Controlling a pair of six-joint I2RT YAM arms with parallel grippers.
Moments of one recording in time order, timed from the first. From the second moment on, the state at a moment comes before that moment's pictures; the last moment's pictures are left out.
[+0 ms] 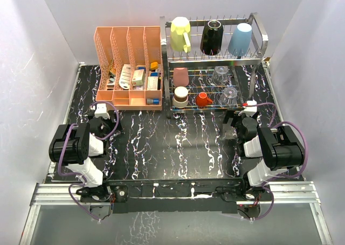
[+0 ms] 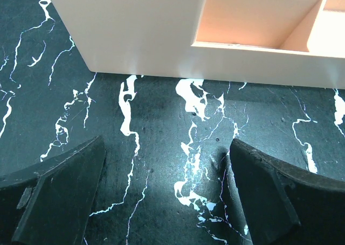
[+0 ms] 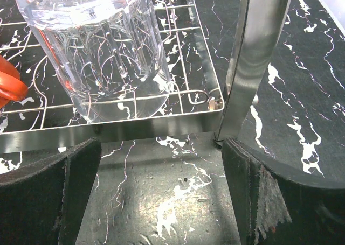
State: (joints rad) left arm 0.08 1.68 0.25 1.10 0.07 -0.02; right arm 0.04 1.59 0.21 1.23 0.12 0.05
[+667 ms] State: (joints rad) left arm 0.08 1.66 0.25 1.07 0.10 -0.02; right arm 0.04 1.52 0.21 1.14 0.17 0.07
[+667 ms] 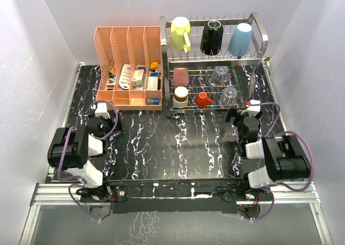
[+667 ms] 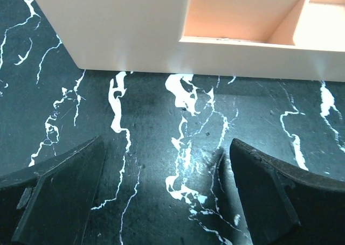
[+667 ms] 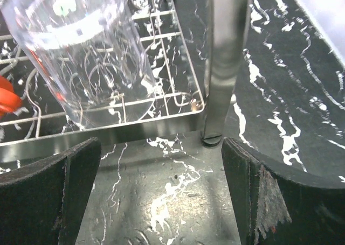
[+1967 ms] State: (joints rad) left arm 0.15 1.21 0.96 -0.50 0.40 0.13; right arm 0.31 1.47 0.94 0.17 -0.03 0.16
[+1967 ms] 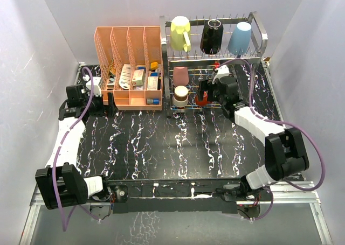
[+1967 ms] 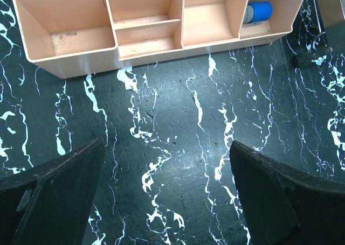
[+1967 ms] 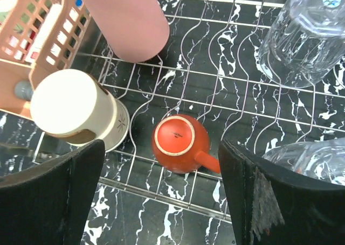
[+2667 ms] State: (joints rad) left arm 0.15 1.22 1.01 -0.59 0.45 0.16; right arm 0.33 1.62 0.95 0.22 0.00 0.09
